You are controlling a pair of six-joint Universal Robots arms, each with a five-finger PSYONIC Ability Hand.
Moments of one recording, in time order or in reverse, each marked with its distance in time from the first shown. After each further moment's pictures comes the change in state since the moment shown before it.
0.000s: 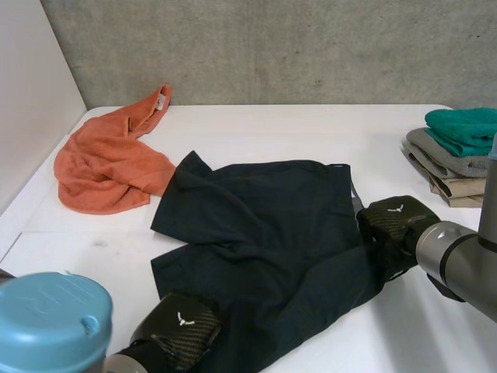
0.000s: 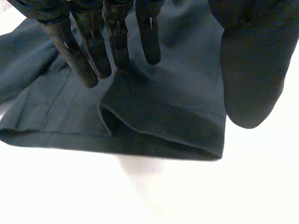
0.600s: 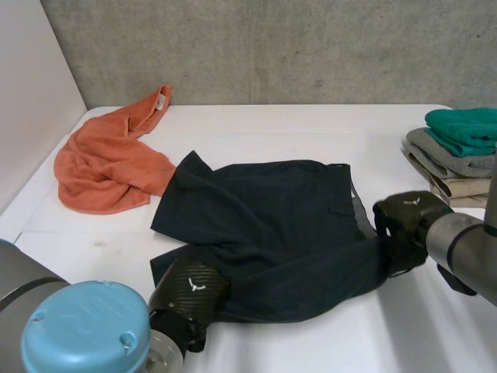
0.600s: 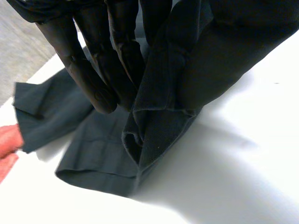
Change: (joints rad) left arm -0.061 -0.107 0.054 0.259 -0.186 0.076; right arm -0.030 0.012 -0.034 0.034 0.063 0.020; left_hand 0.694 0.746 0.754 0.774 0.758; right_hand -0.001 0.000 0.000 0.000 0.000
